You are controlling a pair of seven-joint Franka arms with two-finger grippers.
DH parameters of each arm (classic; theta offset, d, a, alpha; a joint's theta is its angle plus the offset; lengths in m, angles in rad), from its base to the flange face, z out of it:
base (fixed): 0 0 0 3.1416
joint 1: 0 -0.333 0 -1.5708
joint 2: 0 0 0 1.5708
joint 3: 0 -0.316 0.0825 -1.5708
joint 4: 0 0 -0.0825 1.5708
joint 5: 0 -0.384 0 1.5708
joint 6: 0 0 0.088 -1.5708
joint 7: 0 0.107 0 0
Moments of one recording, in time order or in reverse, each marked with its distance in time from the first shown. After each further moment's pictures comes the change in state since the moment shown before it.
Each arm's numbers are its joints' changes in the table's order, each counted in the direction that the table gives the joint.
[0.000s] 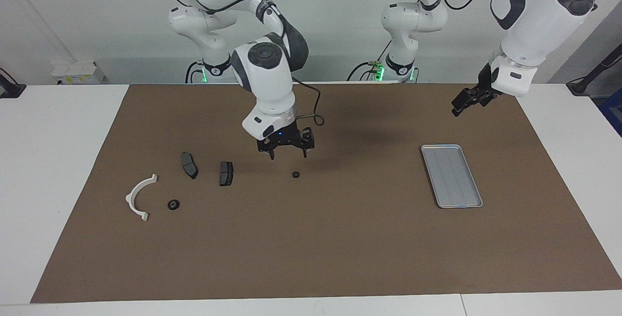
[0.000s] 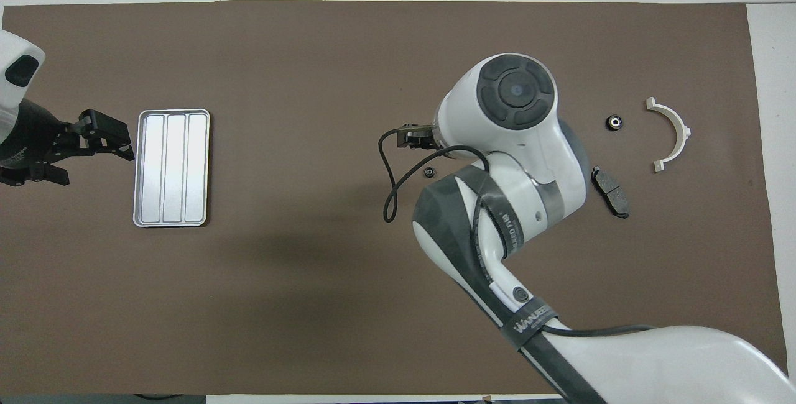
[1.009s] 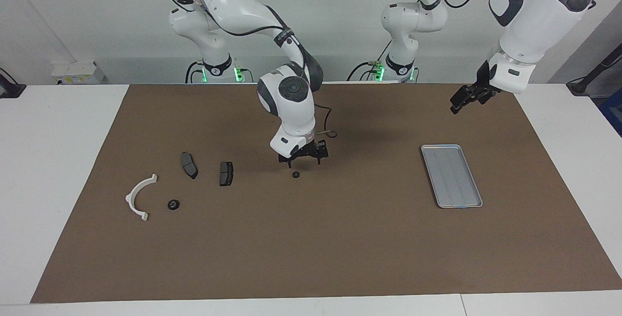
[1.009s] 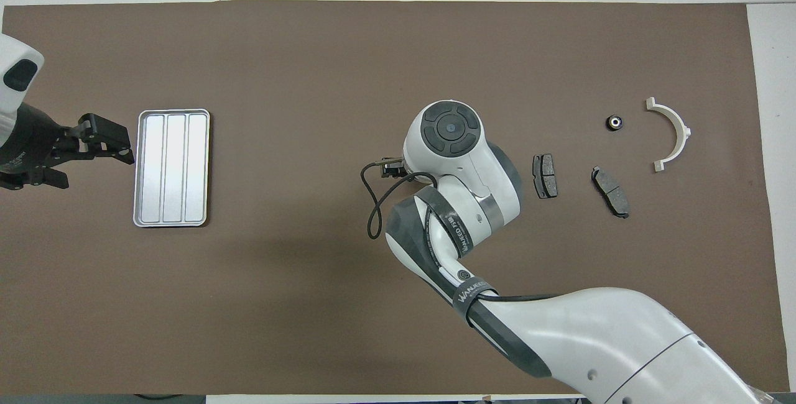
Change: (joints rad) left arm 0.000 0.018 0.004 -0.010 0.000 0.005 0.000; right arm -0.033 -0.144 0.009 -0.074 0.007 -0.143 -0.044
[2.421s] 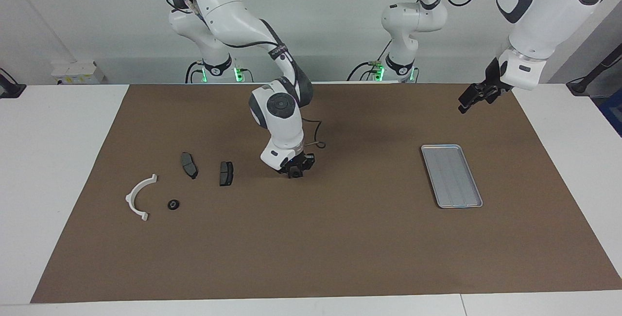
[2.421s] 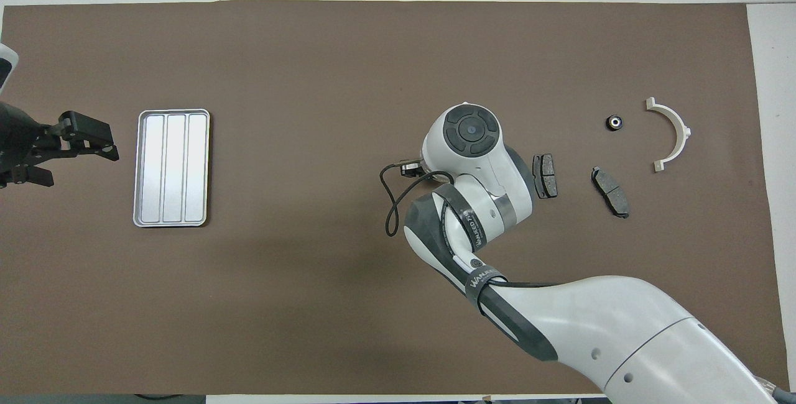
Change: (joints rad) left arm -0.036 0.012 0.002 -0.009 0.000 -0.025 0.021; right arm 0.039 -0.012 0.000 -0.066 0.000 -0.079 -0.062
